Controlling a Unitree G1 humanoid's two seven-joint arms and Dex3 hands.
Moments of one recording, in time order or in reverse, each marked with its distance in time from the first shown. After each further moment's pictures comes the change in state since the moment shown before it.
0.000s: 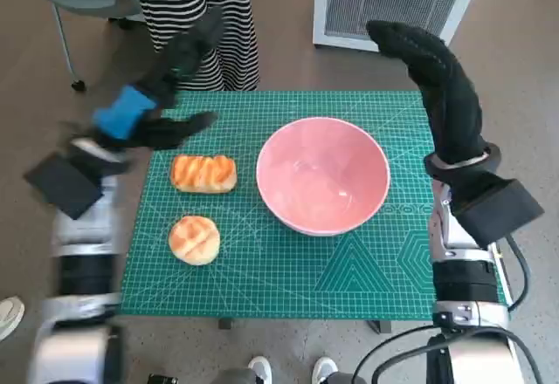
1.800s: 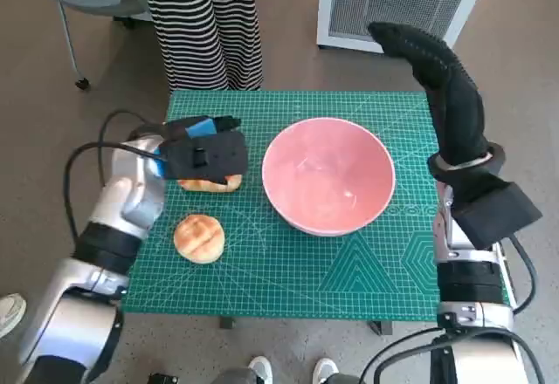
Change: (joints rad) left arm -0.247 -0.112 -0.557 0.386 0.549 0.550 -0.039; right arm -0.006 -0.007 -0.001 0.021 -0.027 -0.021 -0.011
